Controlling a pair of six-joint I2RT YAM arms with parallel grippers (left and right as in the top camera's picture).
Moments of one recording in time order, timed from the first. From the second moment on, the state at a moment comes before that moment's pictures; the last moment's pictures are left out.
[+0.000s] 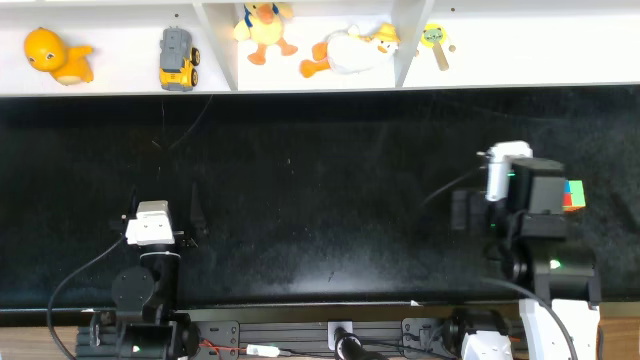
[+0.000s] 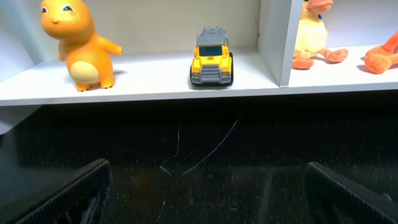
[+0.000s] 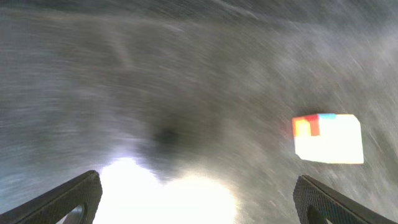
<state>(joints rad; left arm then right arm) -0.03 0.01 0.01 -0.07 -0.10 0.06 -0.09 0.87 0.88 -0.99 0.10 -0.13</state>
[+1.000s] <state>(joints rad) -0.03 0.01 0.01 -0.07 -0.10 0.06 -0.80 1.41 0.75 -0.52 -0.13 -0.73</state>
